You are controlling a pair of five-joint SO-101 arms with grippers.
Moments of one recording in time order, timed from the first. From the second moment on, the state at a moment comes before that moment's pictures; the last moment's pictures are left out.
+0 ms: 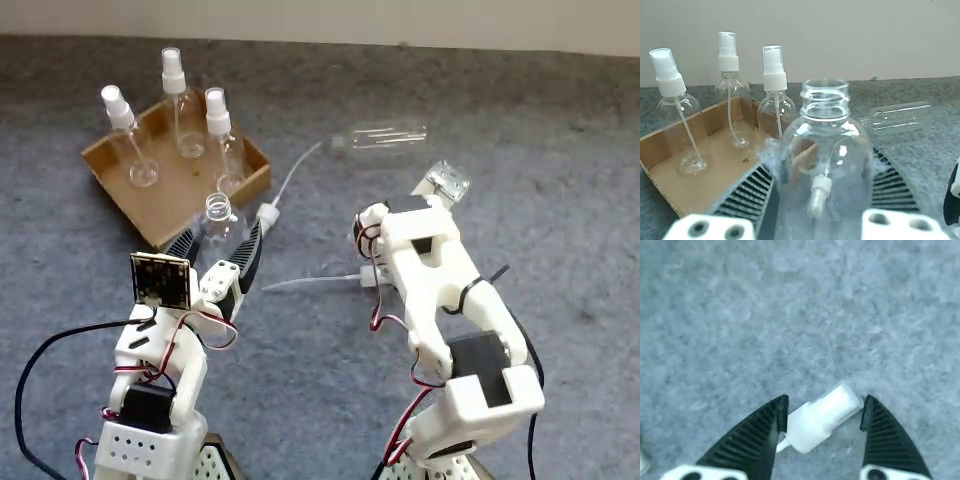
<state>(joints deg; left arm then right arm) 5.4 -103.4 95.9 25.2 8.1 -15.4 5.2 24.9 55.3 -51.4</state>
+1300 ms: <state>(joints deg) 5.4 -103.4 95.9 25.2 8.1 -1.1 -5.7 24.9 55.3 -14.8</state>
